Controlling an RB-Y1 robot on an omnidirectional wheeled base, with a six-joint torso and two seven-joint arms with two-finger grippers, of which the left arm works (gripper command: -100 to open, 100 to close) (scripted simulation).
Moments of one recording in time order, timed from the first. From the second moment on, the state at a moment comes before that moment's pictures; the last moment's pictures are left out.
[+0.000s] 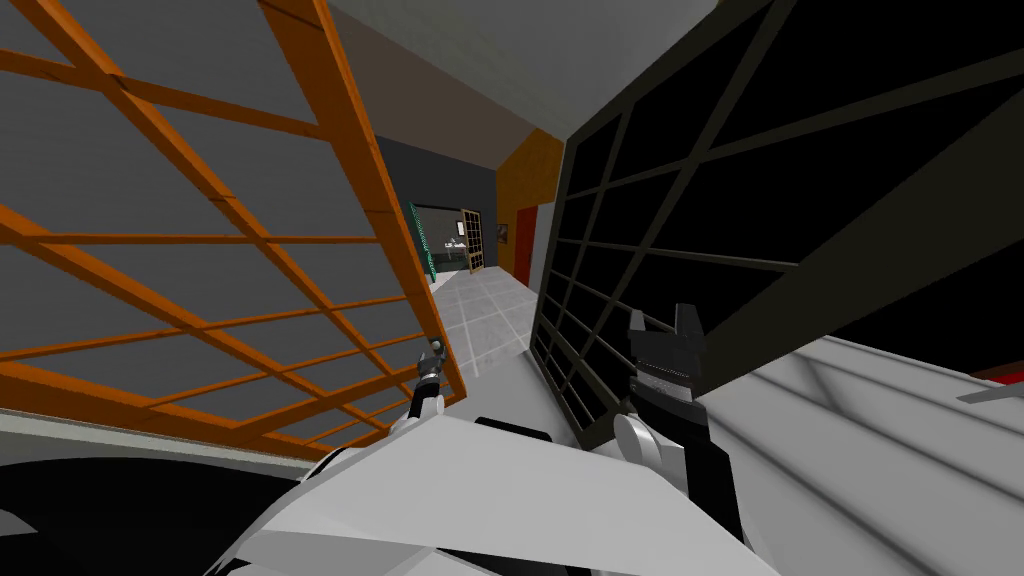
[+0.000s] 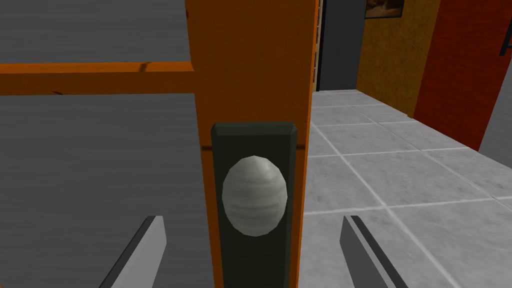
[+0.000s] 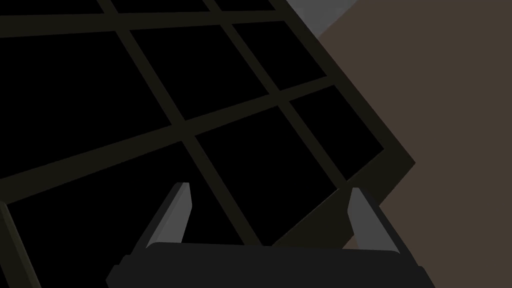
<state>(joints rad) -0.08 0.21 0.18 -0.55 0.51 -0.89 1.43</state>
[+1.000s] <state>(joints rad) -0.06 0.25 0.16 -0.55 0.50 -0.89 1.48</state>
